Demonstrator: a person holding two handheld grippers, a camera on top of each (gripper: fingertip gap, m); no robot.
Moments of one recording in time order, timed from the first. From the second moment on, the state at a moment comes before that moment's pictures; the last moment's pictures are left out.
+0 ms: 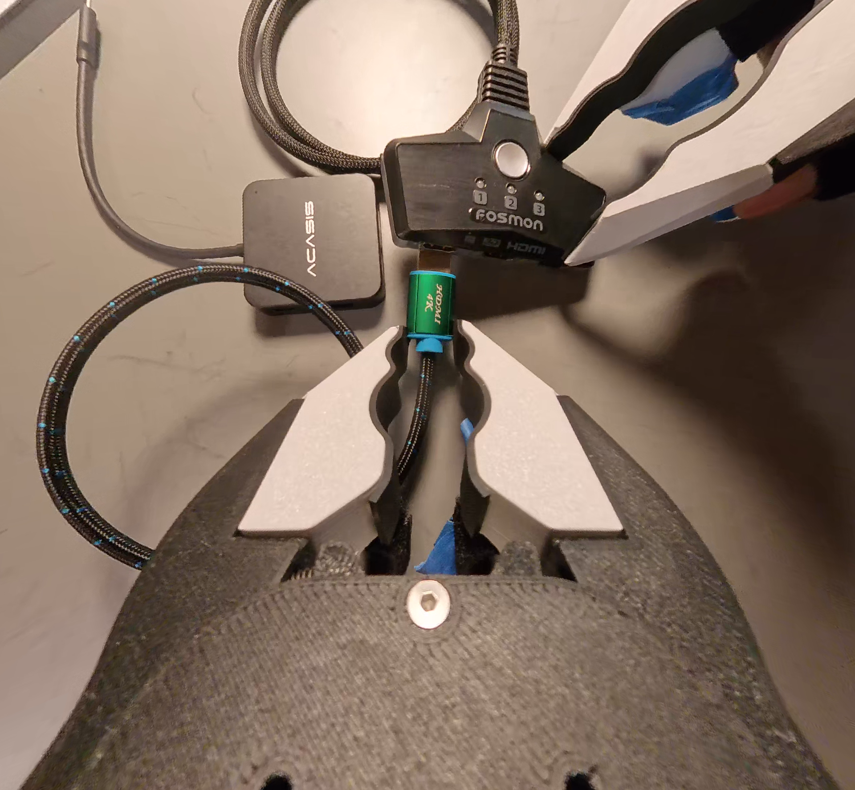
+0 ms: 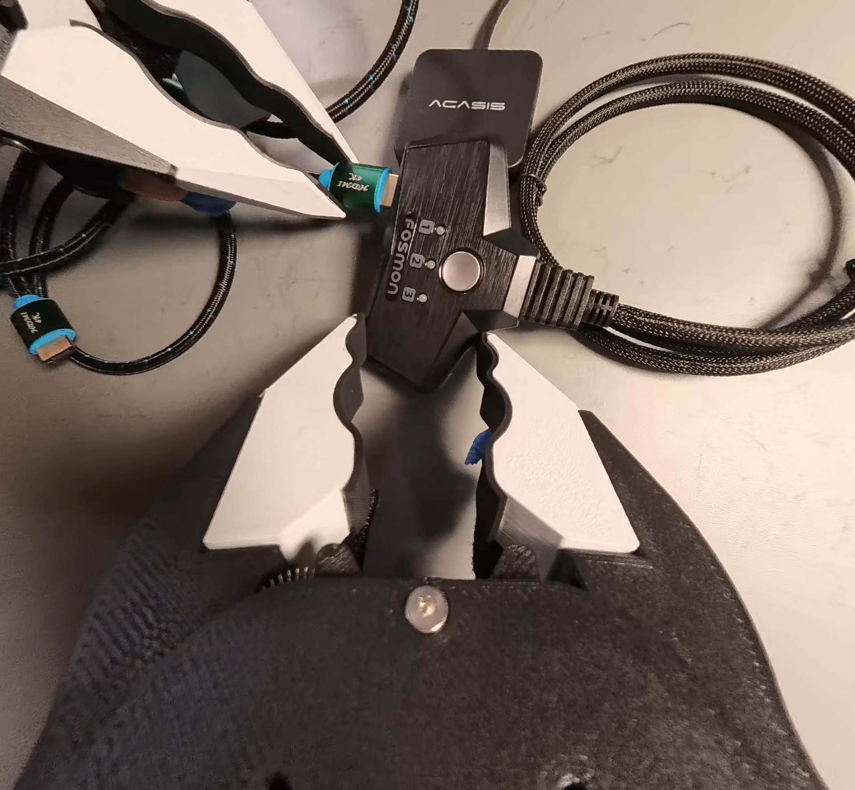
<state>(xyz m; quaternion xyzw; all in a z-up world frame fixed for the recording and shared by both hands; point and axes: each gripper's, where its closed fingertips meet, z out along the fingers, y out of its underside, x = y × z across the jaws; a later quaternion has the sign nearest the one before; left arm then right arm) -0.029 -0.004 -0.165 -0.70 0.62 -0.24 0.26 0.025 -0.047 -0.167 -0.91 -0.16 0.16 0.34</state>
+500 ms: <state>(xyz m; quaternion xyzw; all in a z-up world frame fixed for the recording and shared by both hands) -0.029 -0.006 -0.167 -0.69 0.63 -0.22 0.27 0.027 -0.046 -0.168 -0.92 -0.14 0.17 0.34</state>
